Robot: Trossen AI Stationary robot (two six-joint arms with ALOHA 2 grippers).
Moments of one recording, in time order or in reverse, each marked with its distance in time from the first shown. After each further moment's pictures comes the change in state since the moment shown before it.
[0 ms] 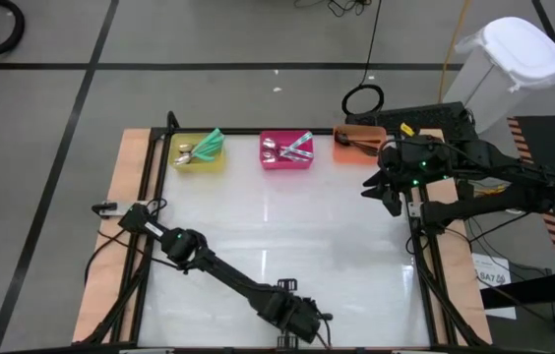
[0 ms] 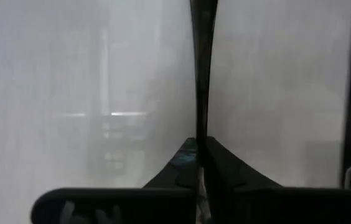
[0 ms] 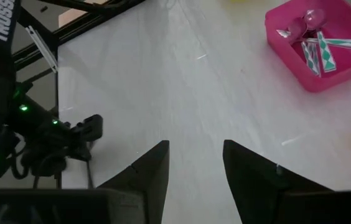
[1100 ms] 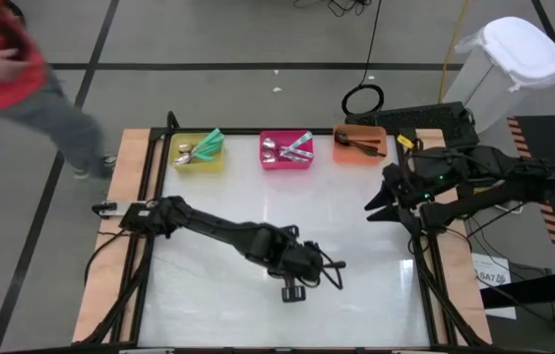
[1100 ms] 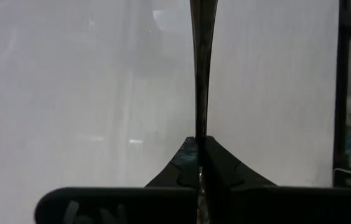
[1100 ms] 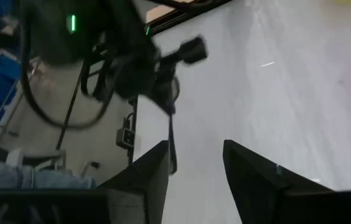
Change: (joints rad) left arm 0.177 -0.316 -0.002 -0.158 -0.031 0.122; right arm 0.190 -0.029 0.001 0.112 -0.123 0.078
